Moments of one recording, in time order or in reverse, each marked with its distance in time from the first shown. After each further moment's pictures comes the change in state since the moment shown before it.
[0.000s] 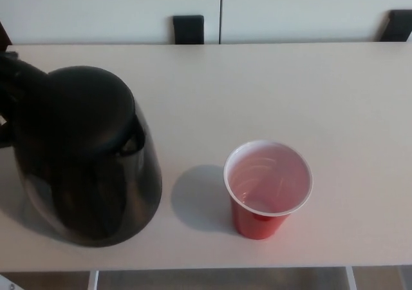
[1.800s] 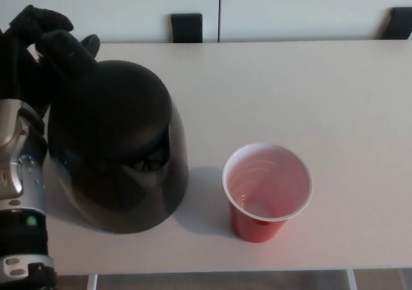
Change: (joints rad) left_arm -0.082 -0.372 0.197 -0.347 -0.152 0.324 0.167; right_arm 0.036 0.007 0.020 -0.225 -0.002 0.128 -0.034
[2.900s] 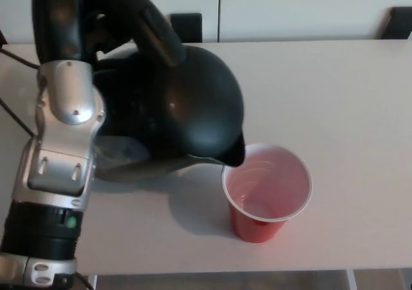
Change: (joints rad) left_arm -0.013 0.016 -0.438 -0.339 0.465 -0.012 0.391; right_arm -0.030 -0.008 0.030 -0.041 -0.008 0.043 -0.009
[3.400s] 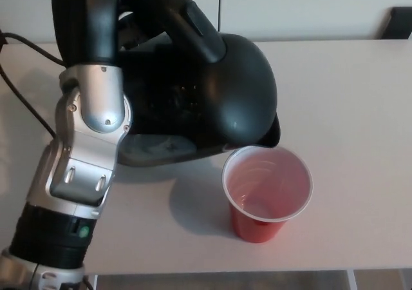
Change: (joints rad) left_arm 0.005 0.008 -0.090 -0.069 0.174 -0.006 0.059; right_arm -0.015 -0.021 0.012 0.002 -0.018 0.011 -0.013
